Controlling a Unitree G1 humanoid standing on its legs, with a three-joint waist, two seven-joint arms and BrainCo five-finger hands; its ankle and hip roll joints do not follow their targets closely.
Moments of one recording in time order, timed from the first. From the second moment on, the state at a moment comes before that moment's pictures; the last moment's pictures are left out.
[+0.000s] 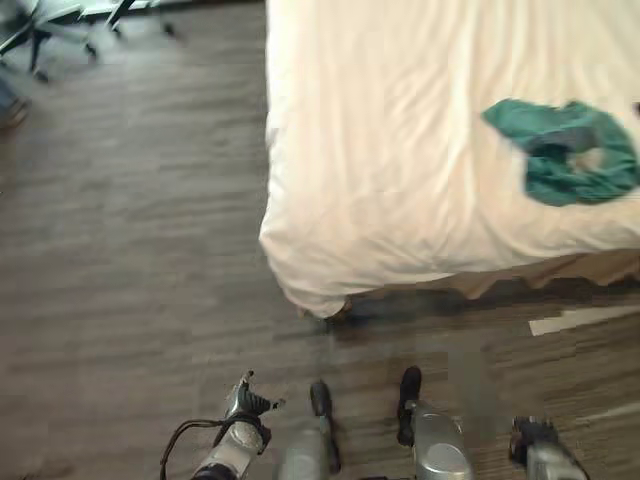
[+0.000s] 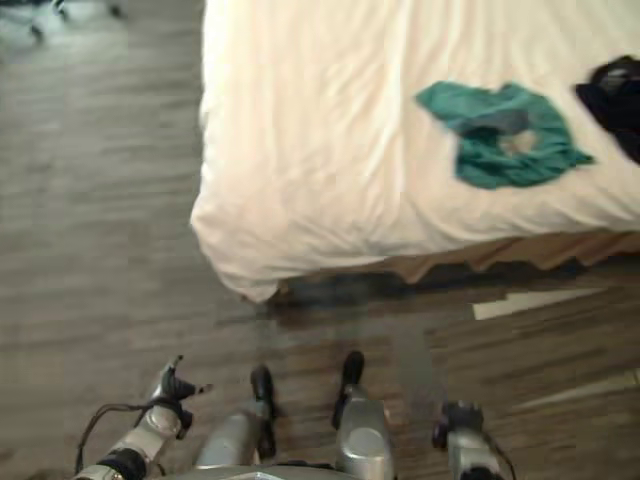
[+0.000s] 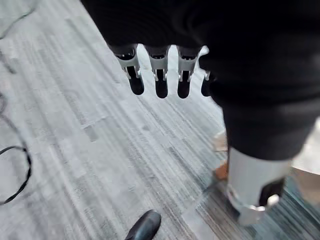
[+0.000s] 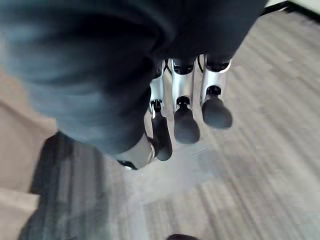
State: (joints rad) left arm -0.11 0.28 -0.31 0.99 0.16 0.04 0.27; right arm -0.01 -0.29 -0.01 1.13 0.25 0.03 -0.27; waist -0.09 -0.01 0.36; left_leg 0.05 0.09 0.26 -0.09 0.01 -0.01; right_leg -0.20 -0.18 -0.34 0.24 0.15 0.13
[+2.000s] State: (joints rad) left arm -0.09 0.27 -0.25 1.14 0.25 0.05 0.31; right arm -0.01 -0.25 0.21 1.03 -0.08 0.03 -0.24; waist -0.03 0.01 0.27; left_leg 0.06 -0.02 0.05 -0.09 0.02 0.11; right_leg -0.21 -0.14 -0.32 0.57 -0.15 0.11
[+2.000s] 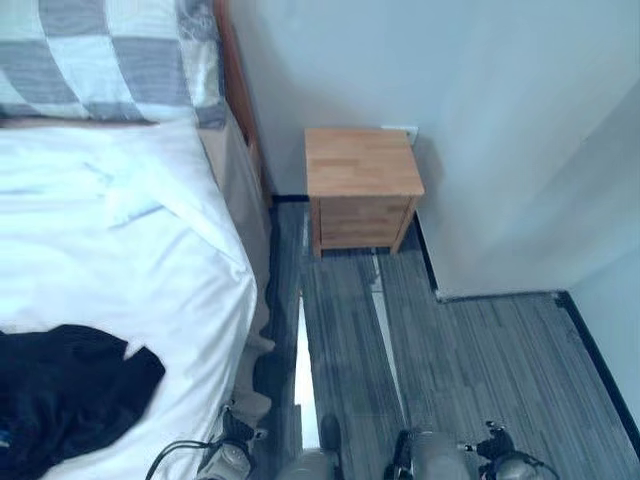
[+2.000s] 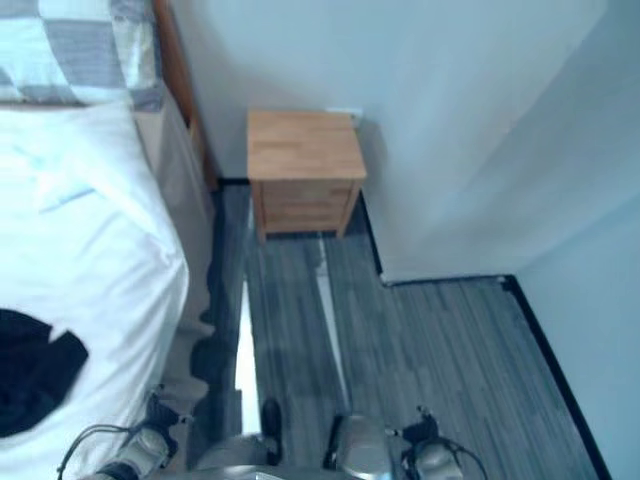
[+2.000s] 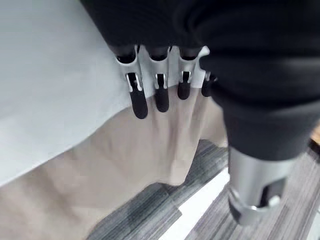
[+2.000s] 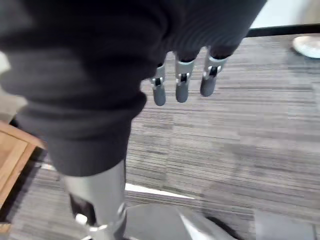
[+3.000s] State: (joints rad) left arm 0.00 0.35 -0.20 1.15 0.26 0.05 0.28; right arm -0.03 -0.67 -0.02 0.47 -0.19 0.05 -0.34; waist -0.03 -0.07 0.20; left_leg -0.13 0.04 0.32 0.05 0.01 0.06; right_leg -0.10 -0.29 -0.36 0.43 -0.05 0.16
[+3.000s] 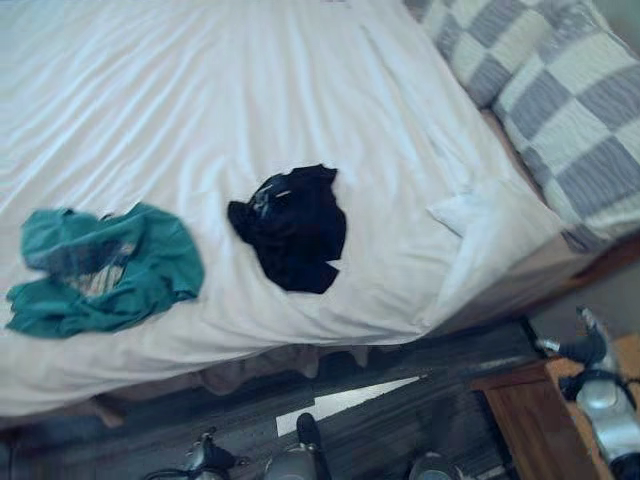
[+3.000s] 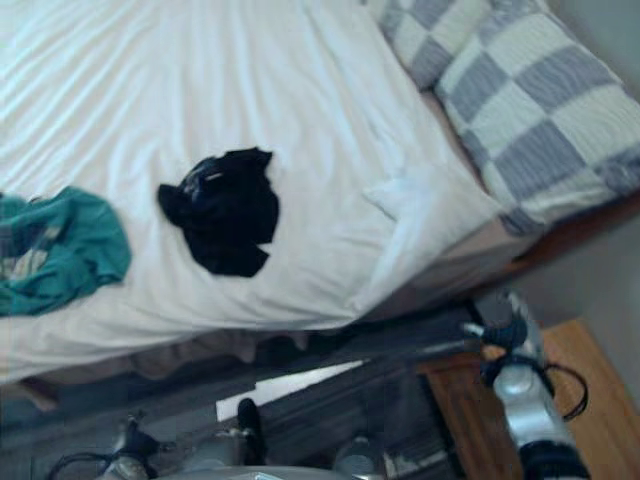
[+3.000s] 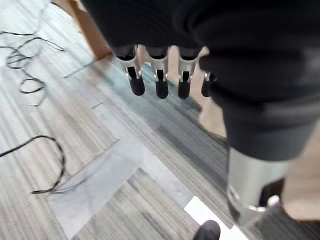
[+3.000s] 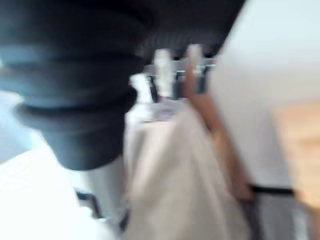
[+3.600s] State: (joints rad) left arm 0.03 0.38 -0.27 1.08 0.28 0.01 0.28; right arm -0.72 -0.80 0.39 0.91 -0.24 0.07 -0.32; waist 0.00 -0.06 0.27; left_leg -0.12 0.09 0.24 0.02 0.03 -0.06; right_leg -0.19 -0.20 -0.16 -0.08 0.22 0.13
